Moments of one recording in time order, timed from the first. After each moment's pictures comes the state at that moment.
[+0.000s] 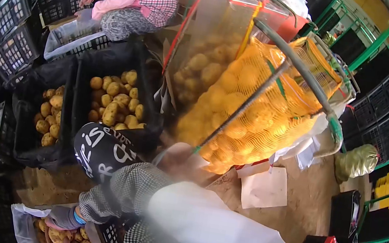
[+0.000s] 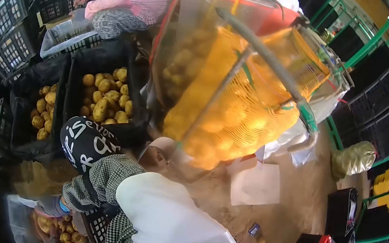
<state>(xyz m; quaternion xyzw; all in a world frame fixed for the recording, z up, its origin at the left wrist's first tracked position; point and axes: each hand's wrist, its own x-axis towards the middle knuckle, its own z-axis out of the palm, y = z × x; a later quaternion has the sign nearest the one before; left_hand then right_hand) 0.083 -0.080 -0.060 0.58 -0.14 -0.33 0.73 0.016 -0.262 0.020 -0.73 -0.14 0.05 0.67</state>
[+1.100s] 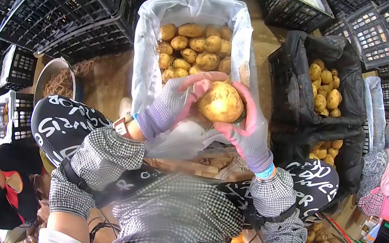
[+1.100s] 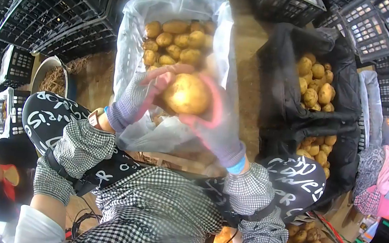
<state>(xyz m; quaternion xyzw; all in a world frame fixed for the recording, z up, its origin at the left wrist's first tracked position) 0.028 0.024 0.047 0.57 0.00 -0.22 0.79 0.045 -0.194 0.005 -0.73 -0.19 0.15 0.64</state>
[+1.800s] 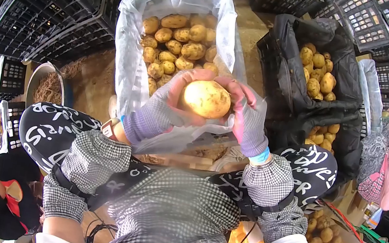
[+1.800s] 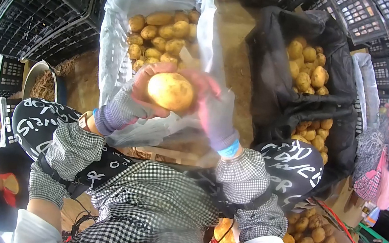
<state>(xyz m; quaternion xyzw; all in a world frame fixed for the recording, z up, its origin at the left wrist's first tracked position) 0.014 0.006 0.022 0.50 0.00 -0.19 0.84 0.052 -0.202 -0.008 -0.65 -0.14 0.15 0.73</state>
